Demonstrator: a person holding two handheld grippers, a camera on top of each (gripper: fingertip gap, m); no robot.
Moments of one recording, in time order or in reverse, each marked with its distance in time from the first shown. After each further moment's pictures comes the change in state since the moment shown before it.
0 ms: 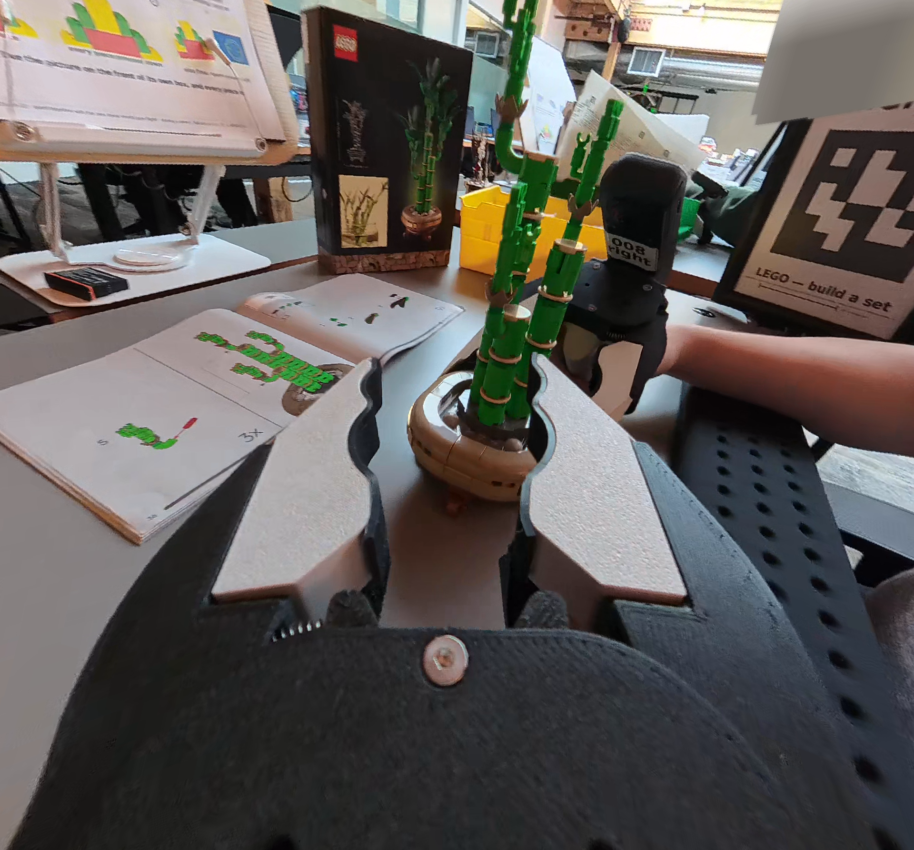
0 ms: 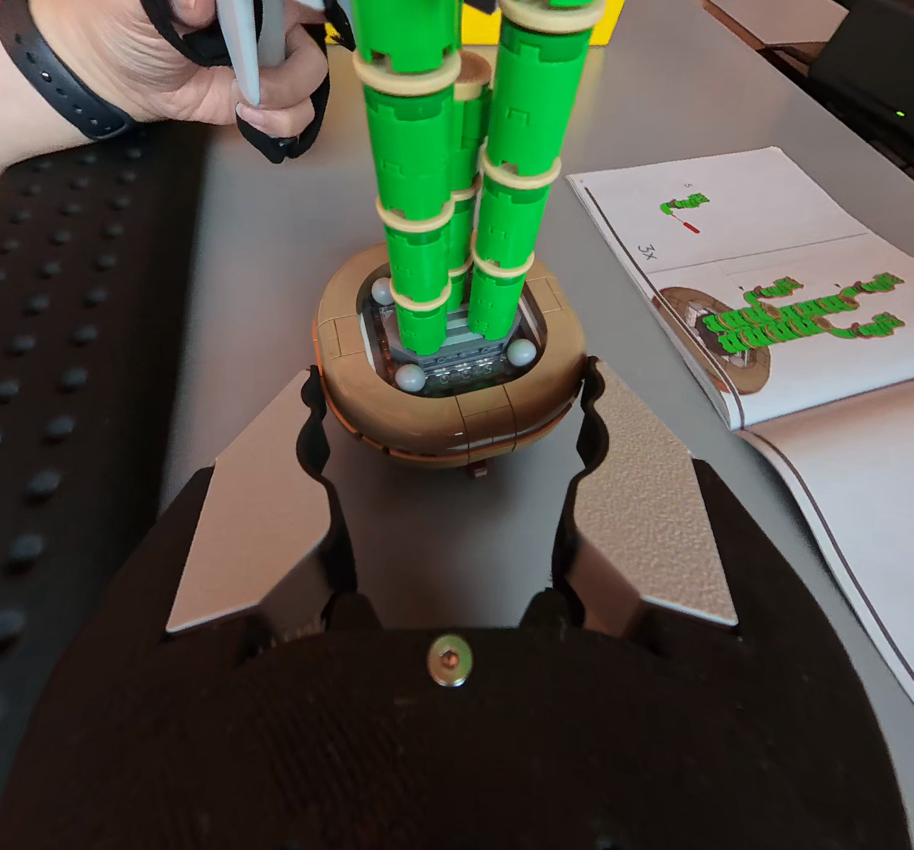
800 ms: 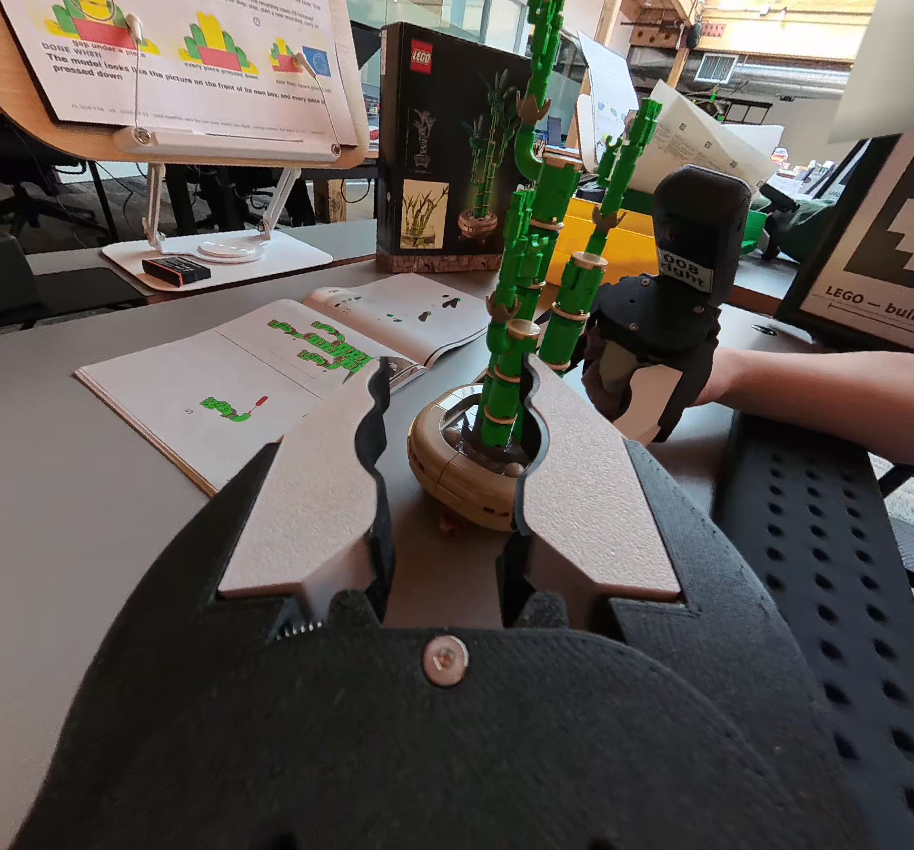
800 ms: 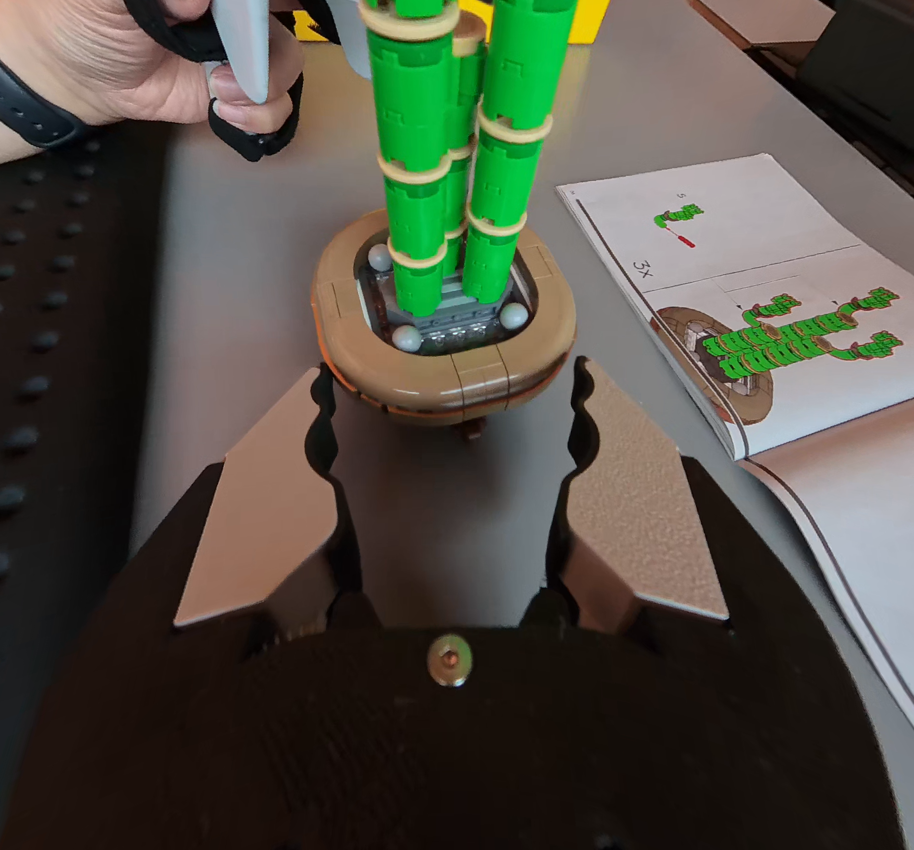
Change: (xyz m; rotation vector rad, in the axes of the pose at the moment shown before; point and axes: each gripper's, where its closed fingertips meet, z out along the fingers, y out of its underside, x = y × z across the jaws) left arm -0.025 -0.002 -0.012 0.005 -0.112 -0.009; right arm 0.003 -0.007 0.019 -0.019 0.046 0.000
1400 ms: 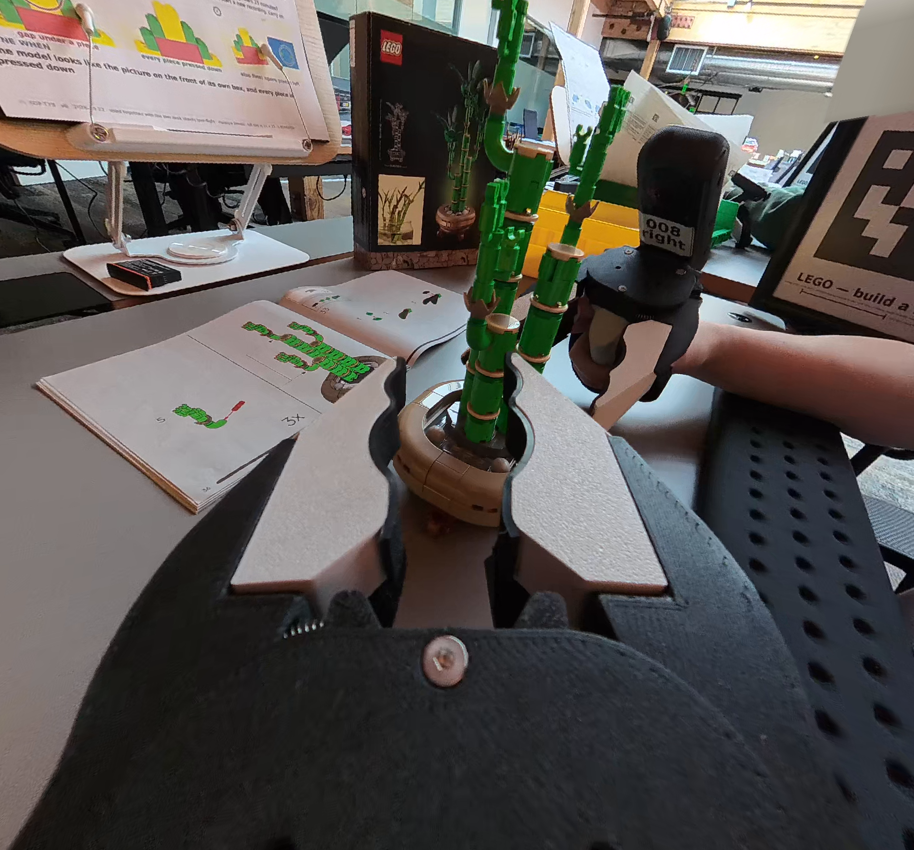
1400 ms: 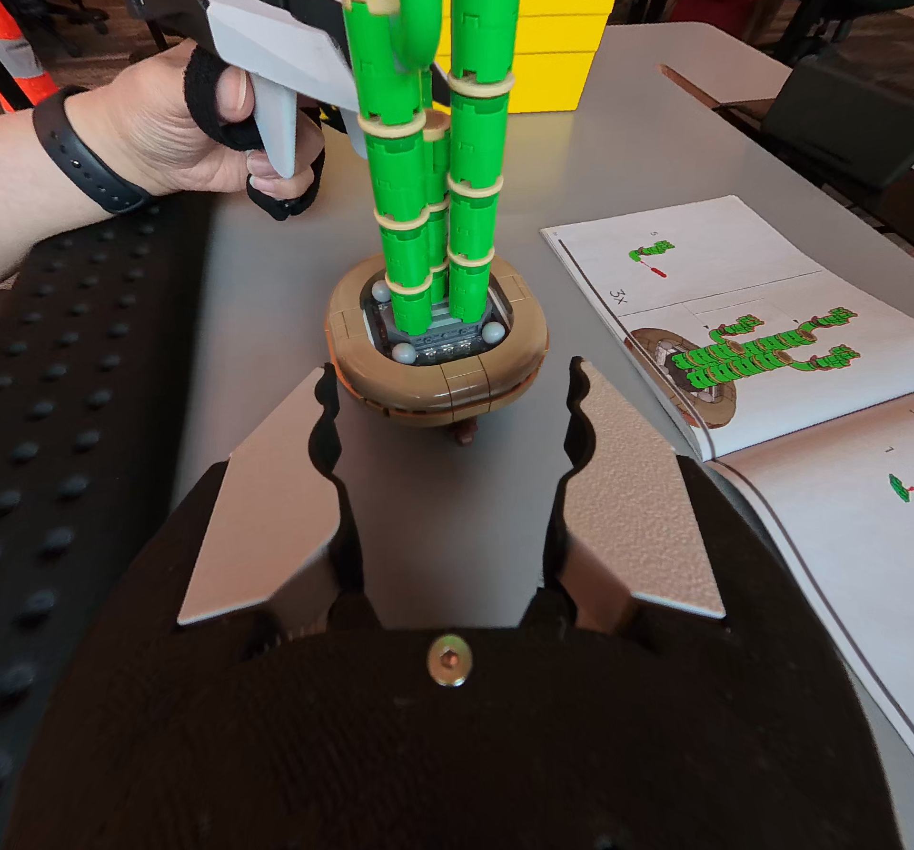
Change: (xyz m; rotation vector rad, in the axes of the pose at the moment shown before) left arm 0.009 0.002 0.002 -0.007 0.050 0.008; right arm 0.006 -0.016 -0.022 0.103 -0.028 0.035
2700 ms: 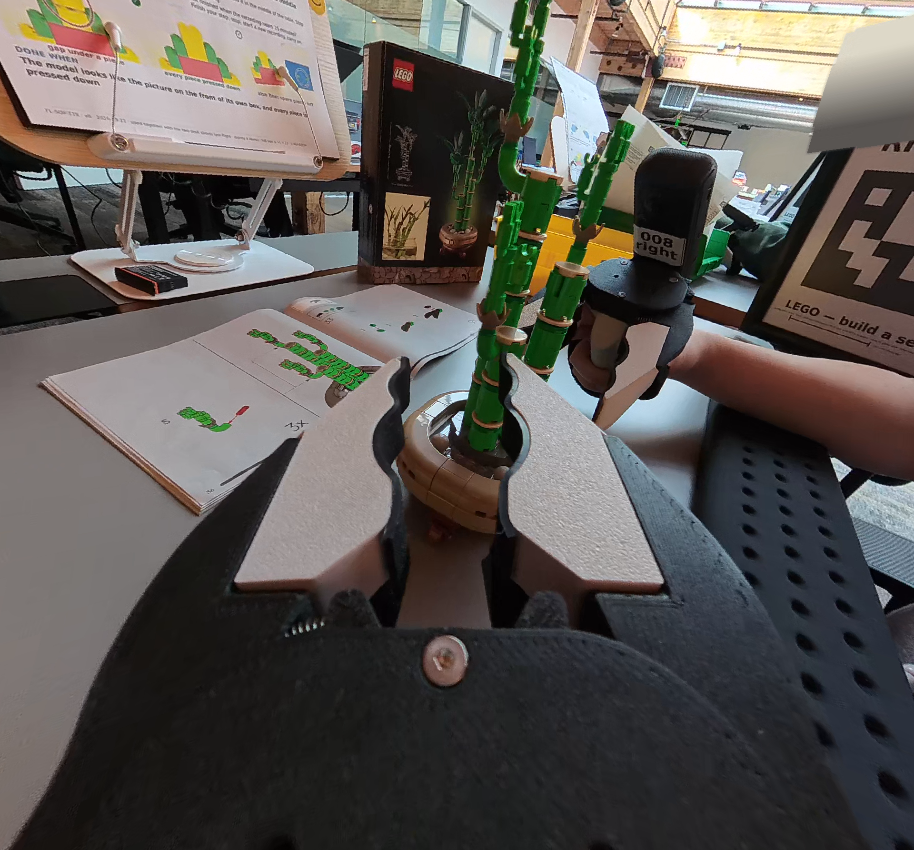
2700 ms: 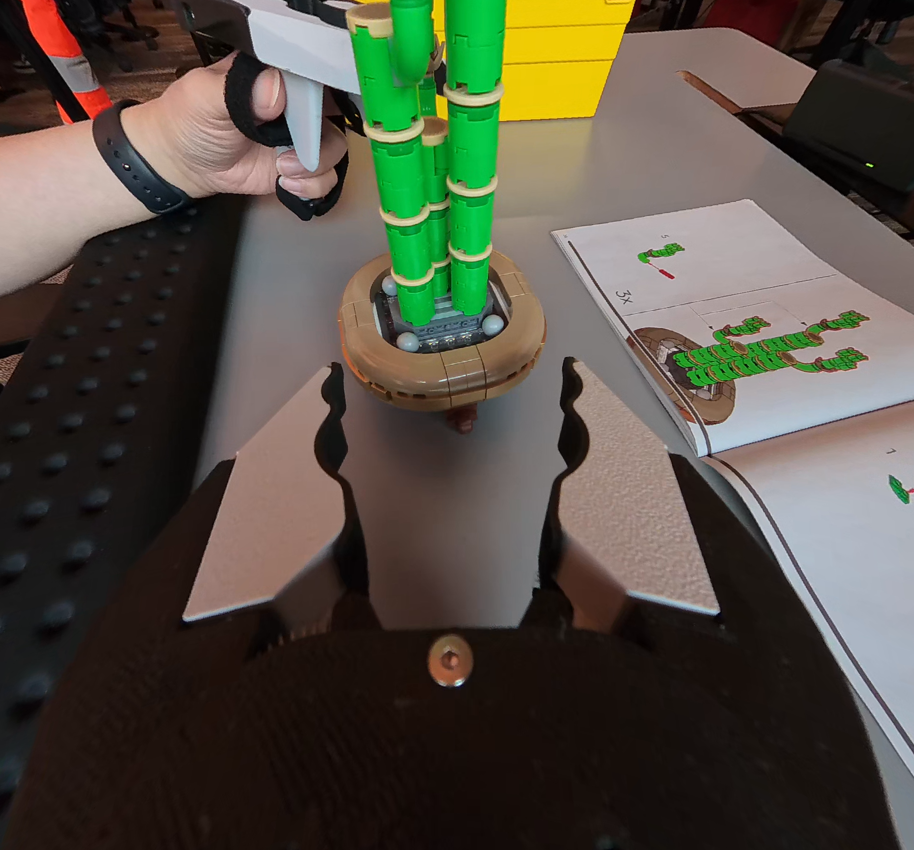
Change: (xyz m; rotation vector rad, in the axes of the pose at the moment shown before) left arm -0.005 -0.005 -0.005 0.039 0.000 -0.033; right arm 0.001 -0.001 -0.012 0.012 -0.062 0.006
